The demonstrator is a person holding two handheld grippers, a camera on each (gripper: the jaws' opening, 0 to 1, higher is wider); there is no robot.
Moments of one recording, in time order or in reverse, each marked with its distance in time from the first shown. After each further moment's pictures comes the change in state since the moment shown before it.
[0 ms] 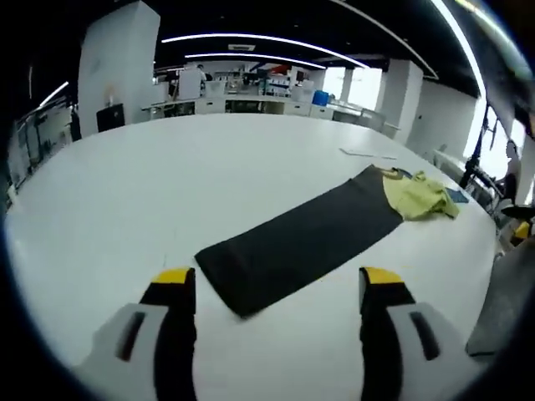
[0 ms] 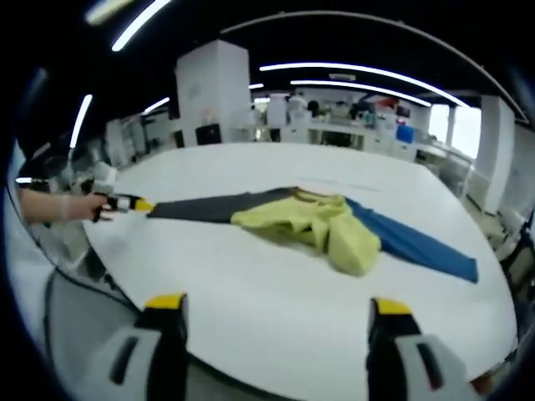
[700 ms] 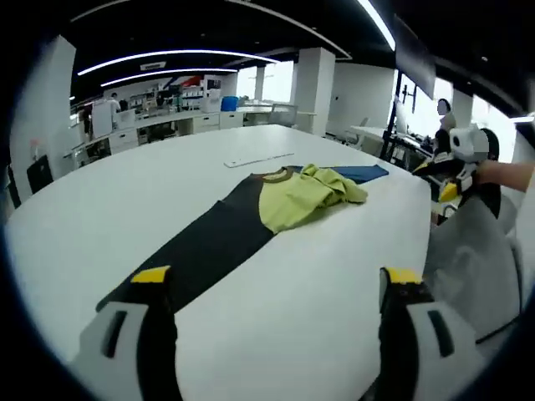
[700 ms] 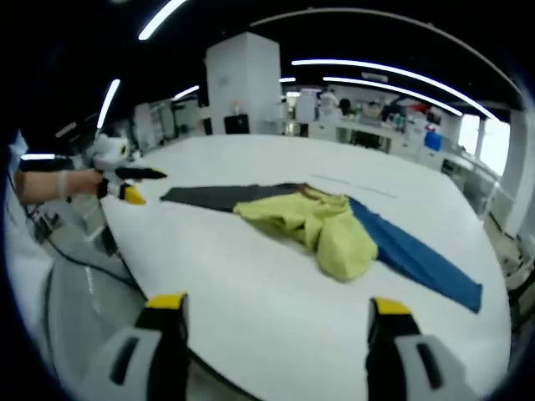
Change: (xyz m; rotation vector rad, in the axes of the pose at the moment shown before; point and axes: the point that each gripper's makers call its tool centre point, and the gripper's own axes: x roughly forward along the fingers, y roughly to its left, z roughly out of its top) left arm -0.002 -0.193 0.026 0.250 -0.004 -0.329; right arm 0.001 -0.050 -0.003 -0.104 0.043 0.135
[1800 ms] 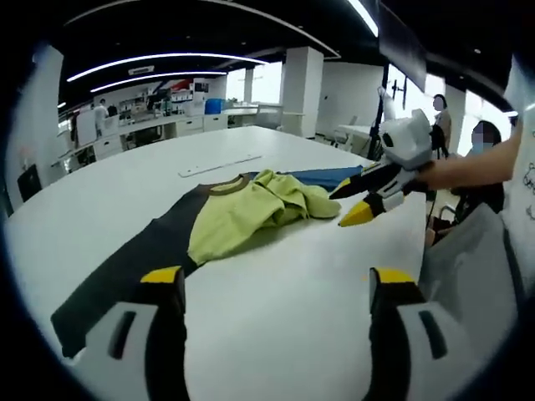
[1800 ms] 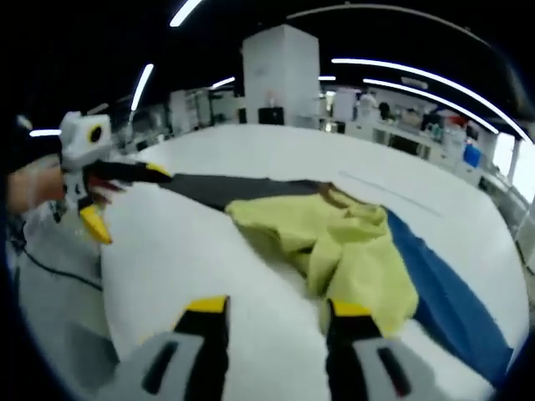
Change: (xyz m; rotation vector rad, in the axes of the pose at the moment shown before) left arm 0.076 -0.076 0.019 0.017 -0.003 -0.015; right arm 0.135 -0.013 0.031 -0.110 0.004 0.130
